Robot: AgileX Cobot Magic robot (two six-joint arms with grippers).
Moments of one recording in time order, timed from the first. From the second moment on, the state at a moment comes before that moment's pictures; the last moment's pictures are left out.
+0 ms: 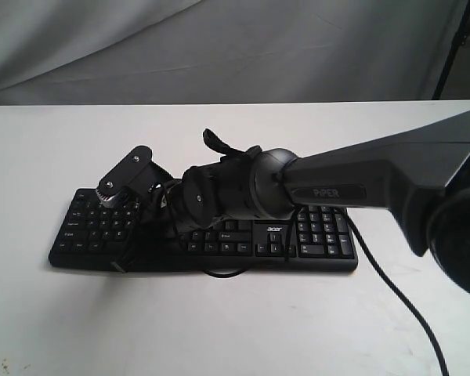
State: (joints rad) left arm -0.17 0.00 0.00 0.04 0.26 -0.02; right arm 0.83 2.25 -1.48 0.34 0.18 -0.54
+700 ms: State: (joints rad) left arm -0.17 0.00 0.00 0.04 0.26 -0.02; right arm 0.81 2.20 -1.48 0.32 0.20 -0.54
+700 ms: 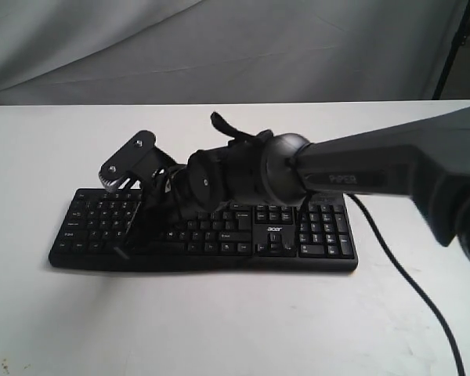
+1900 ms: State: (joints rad) left arm -0.17 0.00 0.00 0.04 0.26 -0.02; right arm 0.79 2.24 -1.48 0.30 0.09 -0.54
